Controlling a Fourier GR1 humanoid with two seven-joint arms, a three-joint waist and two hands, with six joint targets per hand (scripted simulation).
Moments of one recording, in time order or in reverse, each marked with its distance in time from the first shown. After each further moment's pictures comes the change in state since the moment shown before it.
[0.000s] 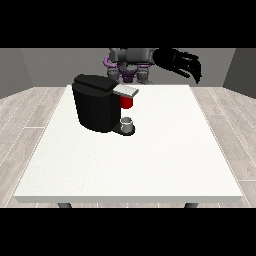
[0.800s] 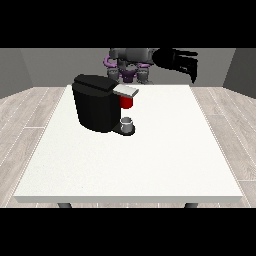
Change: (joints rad) left arm 0.053 -0.005 0.000 -0.015 0.014 0.005 0.026; right arm -0.021 0.133 0.004 0.127 -0.028 0.005 -0.186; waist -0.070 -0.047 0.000
